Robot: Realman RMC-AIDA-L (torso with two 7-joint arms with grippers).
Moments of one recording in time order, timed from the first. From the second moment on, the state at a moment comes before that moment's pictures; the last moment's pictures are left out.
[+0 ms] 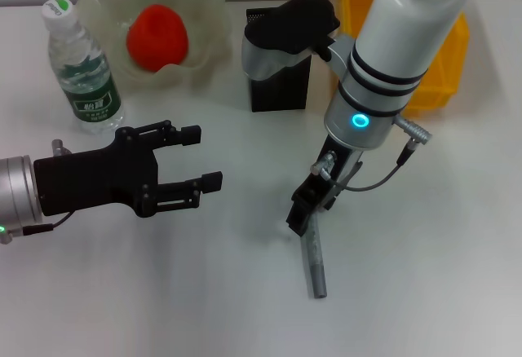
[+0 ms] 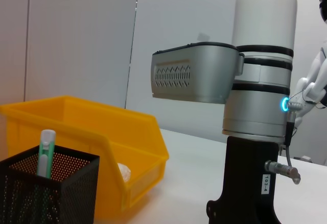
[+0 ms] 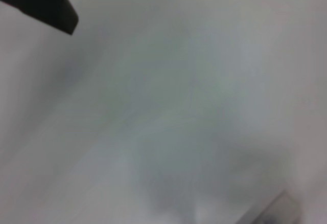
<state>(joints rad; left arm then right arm) -0.42 -2.01 0.99 0.53 1.65 1.57 -1.11 1.18 2.09 -1.73 -0.56 -2.30 -1.36 2.84</state>
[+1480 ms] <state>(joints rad) -0.42 -2.01 0.99 0.53 1.65 1.56 -1.10 1.19 2.09 -1.86 -0.59 -2.27 -1.35 2.85</state>
